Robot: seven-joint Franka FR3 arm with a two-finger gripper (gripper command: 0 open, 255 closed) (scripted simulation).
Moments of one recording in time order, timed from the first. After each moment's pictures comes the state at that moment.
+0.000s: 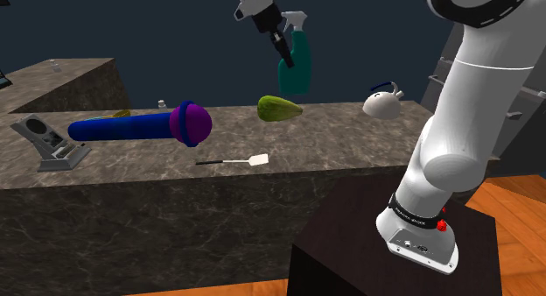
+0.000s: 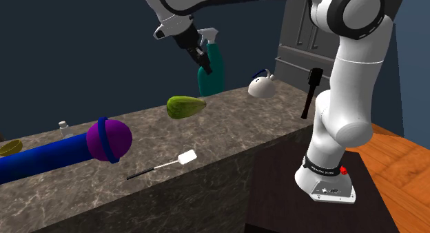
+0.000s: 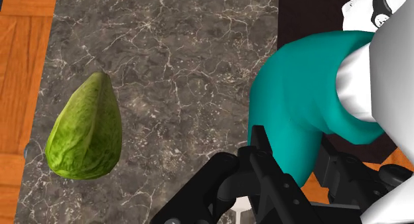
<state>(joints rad) 0.11 0.06 0.05 -1.55 -0.31 1.19 -0.65</state>
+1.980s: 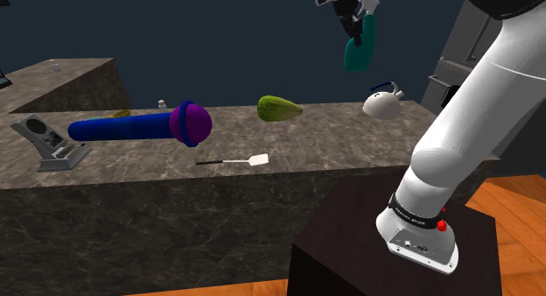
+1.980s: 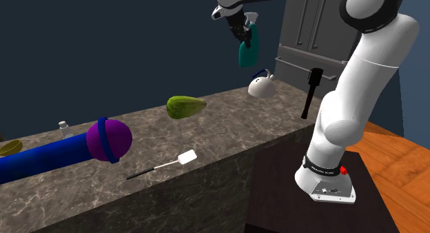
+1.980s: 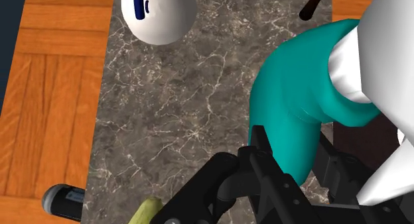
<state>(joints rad) -0.15 -0.15 -0.26 -1.75 -0.51 1.41 -1.18</state>
